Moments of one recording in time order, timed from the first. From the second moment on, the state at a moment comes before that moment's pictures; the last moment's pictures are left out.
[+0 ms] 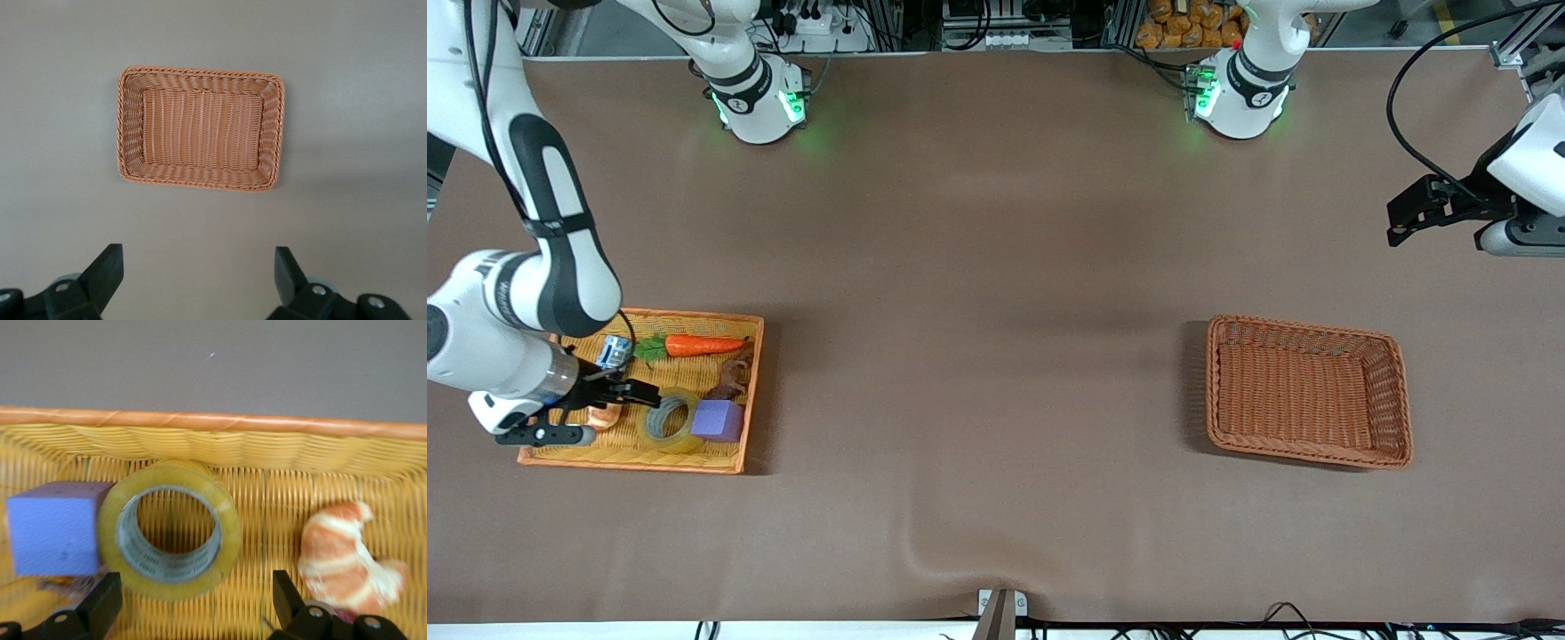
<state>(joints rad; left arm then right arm) 0.00 0.01 -0.09 -1.53 0.03 1.57 -0.02 -0.20 0.57 0.06 -1.71 0.00 2.30 -0.18</state>
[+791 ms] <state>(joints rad) 0.00 0.01 -0.09 -1.54 0.03 1.57 -0.02 -0.19 0.66 0.07 -1.71 -0.17 2.44 -0.22</state>
